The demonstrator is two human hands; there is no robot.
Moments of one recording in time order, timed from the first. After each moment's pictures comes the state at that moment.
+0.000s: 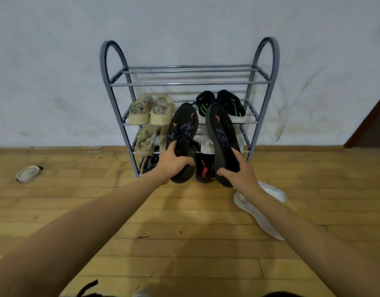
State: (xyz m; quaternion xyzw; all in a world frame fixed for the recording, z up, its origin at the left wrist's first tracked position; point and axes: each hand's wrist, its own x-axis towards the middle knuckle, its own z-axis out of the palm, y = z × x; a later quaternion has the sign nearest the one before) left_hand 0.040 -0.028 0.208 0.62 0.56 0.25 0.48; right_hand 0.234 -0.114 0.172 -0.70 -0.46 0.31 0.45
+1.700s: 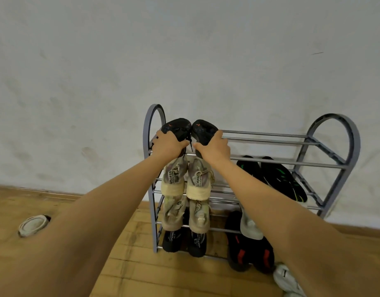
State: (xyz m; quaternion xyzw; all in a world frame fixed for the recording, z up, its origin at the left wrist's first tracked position) left_hand -0.027 0.237 0.344 0.69 0.66 0.27 0.14; right_hand 0.098 0.198 0.339 -0.74 -0.54 0.13 0.38
